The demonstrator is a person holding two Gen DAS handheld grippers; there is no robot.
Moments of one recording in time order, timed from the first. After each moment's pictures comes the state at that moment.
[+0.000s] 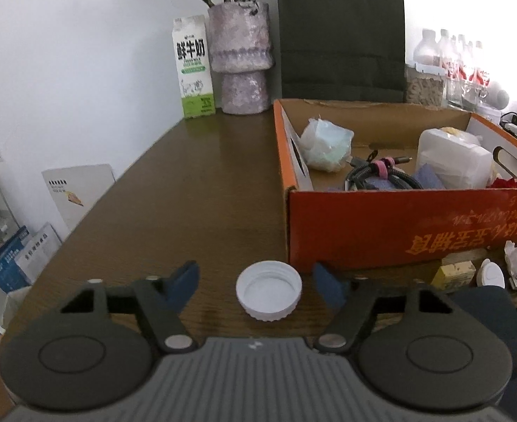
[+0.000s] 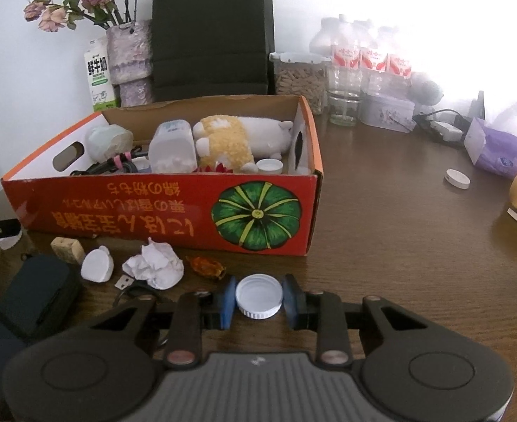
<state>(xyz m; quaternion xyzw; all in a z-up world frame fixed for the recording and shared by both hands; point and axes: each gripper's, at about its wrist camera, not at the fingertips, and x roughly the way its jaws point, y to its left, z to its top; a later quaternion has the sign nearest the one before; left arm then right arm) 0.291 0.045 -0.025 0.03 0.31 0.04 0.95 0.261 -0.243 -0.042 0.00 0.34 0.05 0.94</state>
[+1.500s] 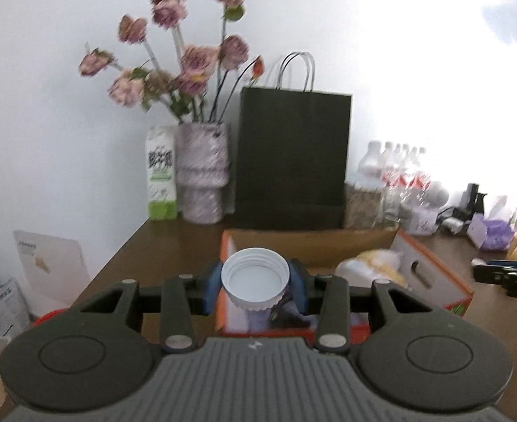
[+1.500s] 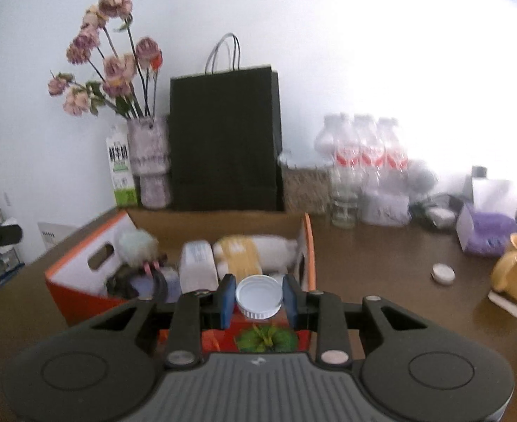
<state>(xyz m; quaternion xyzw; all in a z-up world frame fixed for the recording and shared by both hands) 0.247 0.016 0.081 -0.01 0.16 -0.03 0.99 0.248 -0.245 0.048 0.02 0.21 0.07 0.97</state>
